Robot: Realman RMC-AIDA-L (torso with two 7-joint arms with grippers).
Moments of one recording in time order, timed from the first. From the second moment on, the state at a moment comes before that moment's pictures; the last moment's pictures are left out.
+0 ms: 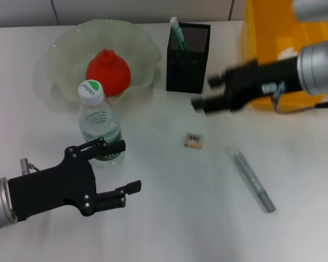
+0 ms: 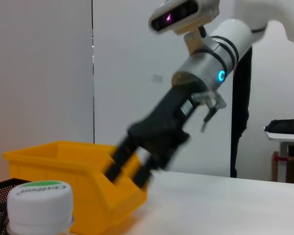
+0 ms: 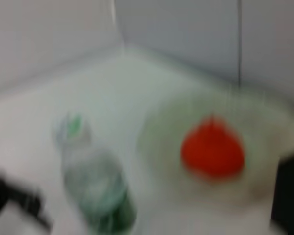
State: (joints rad) left arm -0.21 -2.06 1.14 0.60 1.50 1.61 -0.87; right arm 0.45 2.08 -1.37 -1.41 -2.13 -1.33 2.28
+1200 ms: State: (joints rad) left arm -0.21 -2.06 1.14 0.60 1.50 1.61 -0.87; right arm 0.69 2.09 -1.72 -1.08 -2.42 -1.11 2.48
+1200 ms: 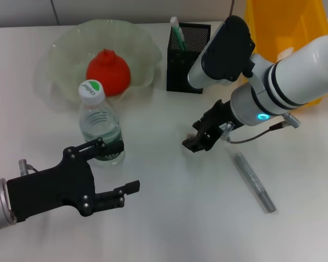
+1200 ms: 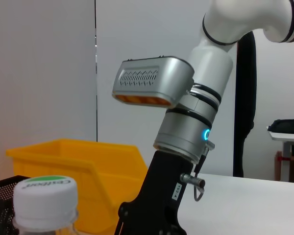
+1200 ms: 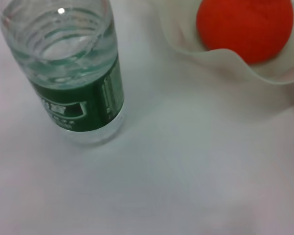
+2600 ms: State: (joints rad) left arm -0.20 -2.06 1.14 0.60 1.50 1.61 -0.87; right arm 0.48 2.09 -1.48 -1.47 -2.32 -1.01 2.43
